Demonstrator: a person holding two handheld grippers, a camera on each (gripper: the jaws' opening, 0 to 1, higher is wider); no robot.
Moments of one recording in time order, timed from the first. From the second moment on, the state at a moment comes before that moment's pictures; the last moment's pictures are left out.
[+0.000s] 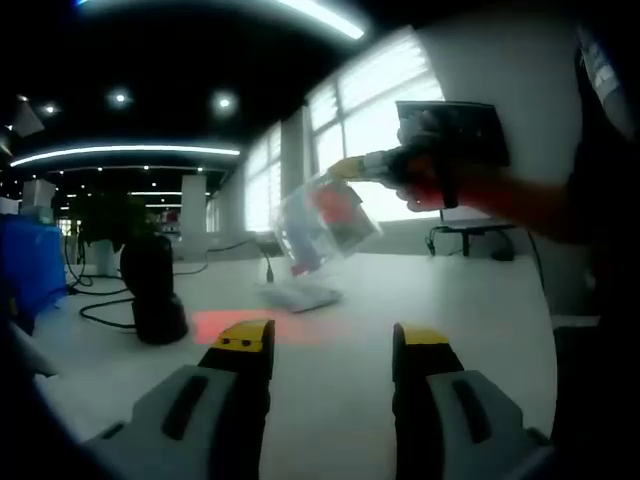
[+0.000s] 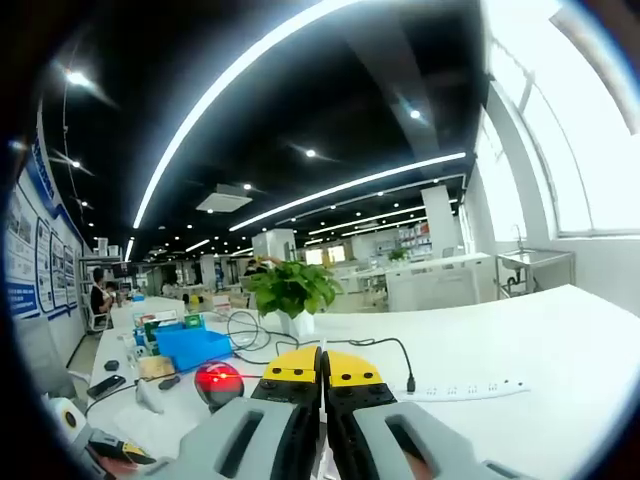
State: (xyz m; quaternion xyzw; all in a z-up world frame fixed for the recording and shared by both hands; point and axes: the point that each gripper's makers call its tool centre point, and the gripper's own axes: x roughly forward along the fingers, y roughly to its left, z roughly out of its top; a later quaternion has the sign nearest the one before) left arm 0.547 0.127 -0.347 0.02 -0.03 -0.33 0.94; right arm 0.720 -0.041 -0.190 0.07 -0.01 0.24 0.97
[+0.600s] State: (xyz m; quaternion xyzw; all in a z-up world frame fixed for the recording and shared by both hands) left arm 0.548 0.131 -0.345 0.02 -0.03 -0.33 0.94; right arm 0.734 -0.022 -0.192 0.09 -0.03 0.24 0.97
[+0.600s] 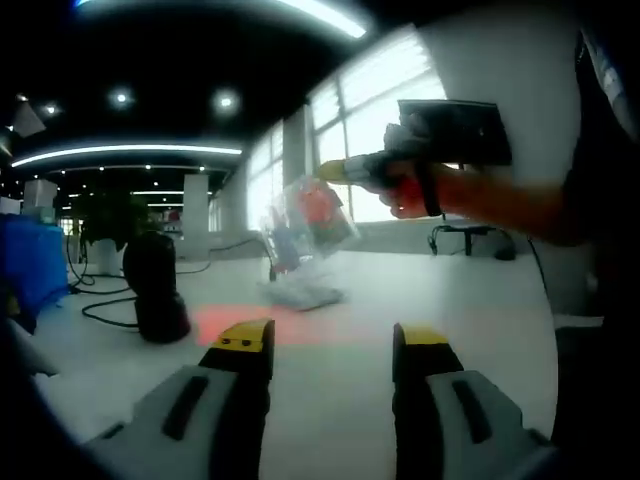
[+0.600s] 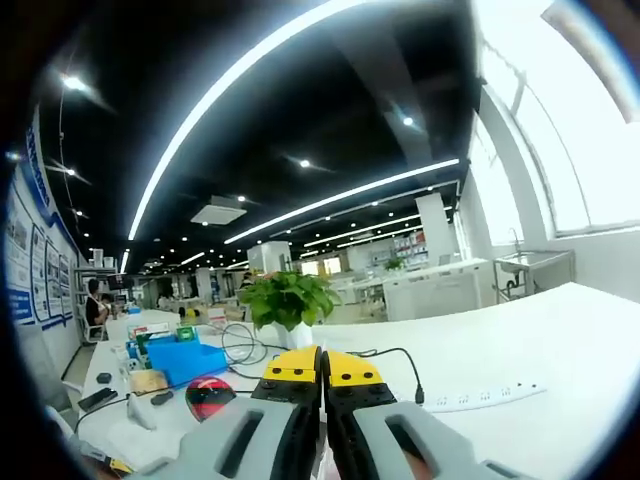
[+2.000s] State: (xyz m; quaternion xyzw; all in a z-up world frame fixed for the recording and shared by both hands) left arm 0.542 0.127 -0.341 0.01 -0.04 -0.34 0.94; right arm 0.781 0.020 -0.194 0.15 -0.07 0.22 0.96
